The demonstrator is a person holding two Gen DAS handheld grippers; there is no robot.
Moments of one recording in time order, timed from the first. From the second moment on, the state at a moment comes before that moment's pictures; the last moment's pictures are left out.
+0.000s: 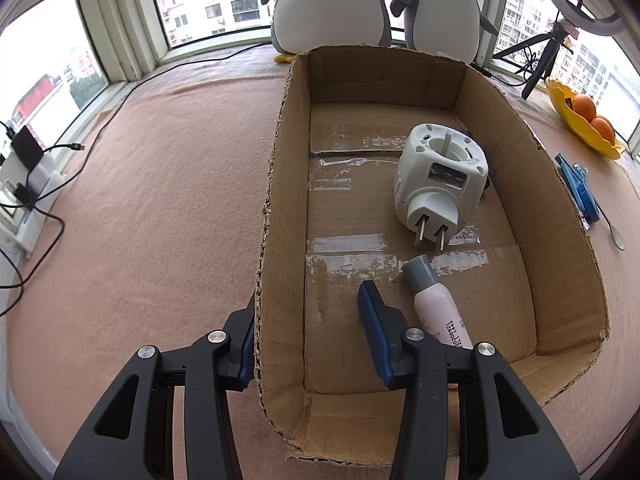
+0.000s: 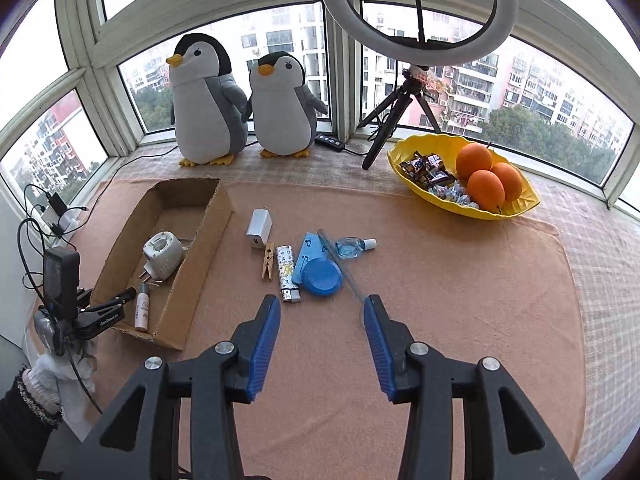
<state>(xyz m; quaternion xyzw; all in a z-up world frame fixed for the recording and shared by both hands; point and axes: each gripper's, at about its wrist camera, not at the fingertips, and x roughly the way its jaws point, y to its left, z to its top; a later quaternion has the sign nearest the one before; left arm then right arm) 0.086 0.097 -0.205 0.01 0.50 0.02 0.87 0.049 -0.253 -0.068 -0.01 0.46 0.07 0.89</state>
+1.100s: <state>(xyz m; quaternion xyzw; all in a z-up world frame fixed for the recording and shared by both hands) 0.087 0.100 -0.205 0.00 0.49 0.00 0.87 0.158 -0.249 -0.194 -0.13 0.58 0.13 0.80</state>
